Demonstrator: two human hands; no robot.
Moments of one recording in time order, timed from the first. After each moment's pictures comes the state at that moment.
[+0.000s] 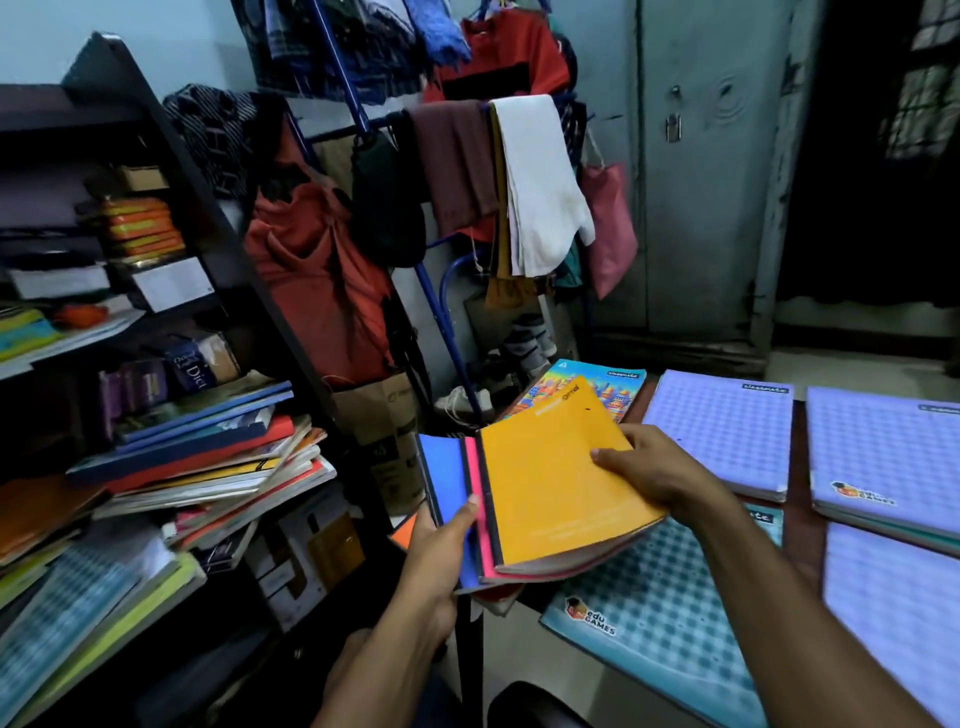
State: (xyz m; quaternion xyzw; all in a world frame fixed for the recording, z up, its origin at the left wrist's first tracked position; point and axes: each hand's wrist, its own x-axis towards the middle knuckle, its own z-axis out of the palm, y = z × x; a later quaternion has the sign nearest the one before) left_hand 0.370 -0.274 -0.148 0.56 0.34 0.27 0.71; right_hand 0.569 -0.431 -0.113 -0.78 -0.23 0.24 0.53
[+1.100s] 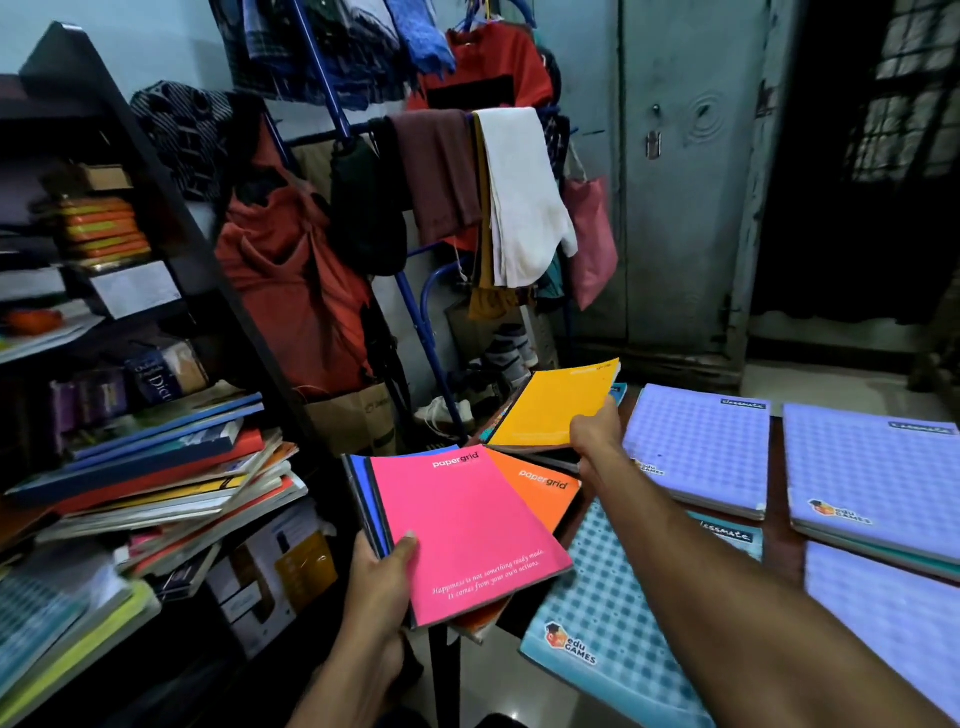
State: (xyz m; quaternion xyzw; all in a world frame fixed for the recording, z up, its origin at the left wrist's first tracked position) left_hand 0.359 -0.251 -0.160 0.56 0.39 0.33 0.66; right_hand 0.658 -0.323 -0.158 -0.73 -0.02 0.08 0.67
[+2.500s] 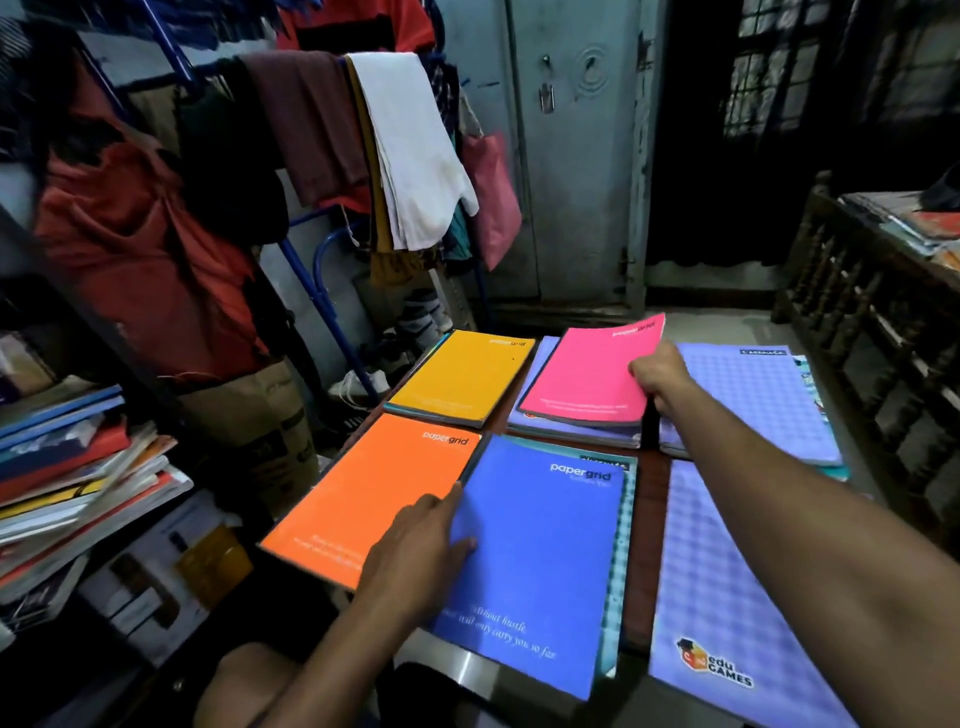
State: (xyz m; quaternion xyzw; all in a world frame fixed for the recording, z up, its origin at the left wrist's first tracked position) left_hand 0.406 -0.338 -0.148 0.98 0.16 0.00 0.13; right_hand 0.763 -0.525 -0.166 -0.80 0.01 0.02 0.60
